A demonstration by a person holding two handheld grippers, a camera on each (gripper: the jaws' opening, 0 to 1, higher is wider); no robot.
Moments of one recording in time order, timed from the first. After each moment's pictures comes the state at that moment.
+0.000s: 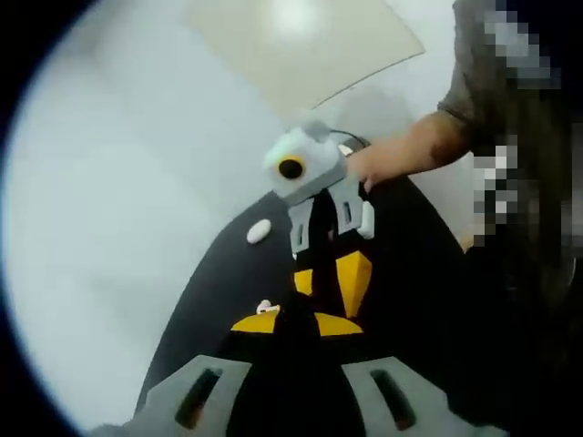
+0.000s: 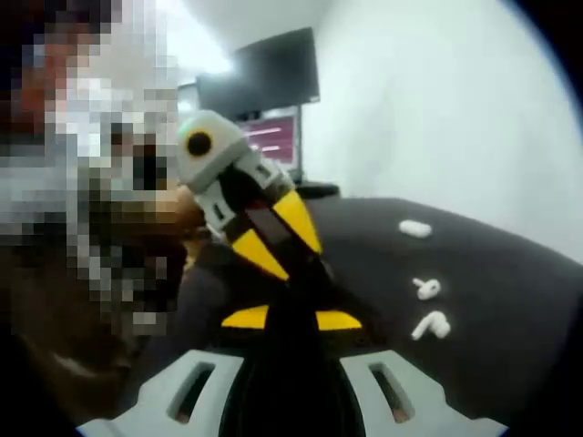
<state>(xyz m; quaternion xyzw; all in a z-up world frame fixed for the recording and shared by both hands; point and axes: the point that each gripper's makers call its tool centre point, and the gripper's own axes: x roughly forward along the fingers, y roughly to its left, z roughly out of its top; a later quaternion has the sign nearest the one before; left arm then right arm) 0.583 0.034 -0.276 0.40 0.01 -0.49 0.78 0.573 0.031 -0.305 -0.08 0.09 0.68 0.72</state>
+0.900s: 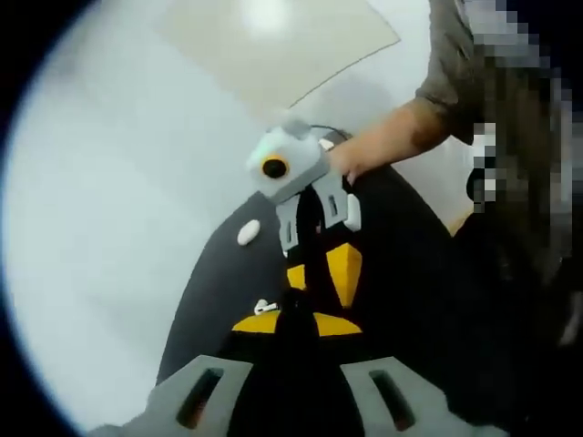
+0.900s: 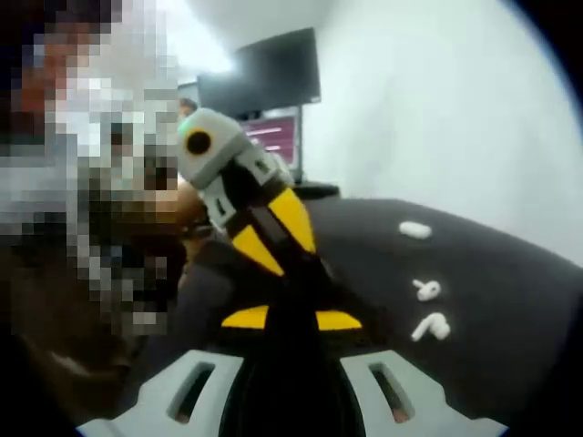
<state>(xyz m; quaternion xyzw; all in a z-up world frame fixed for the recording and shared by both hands) 0.577 0.041 -0.276 0.43 0.00 -0.51 0.74 0.573 0.032 -0.305 -0.08 0.08 0.68 0.72</state>
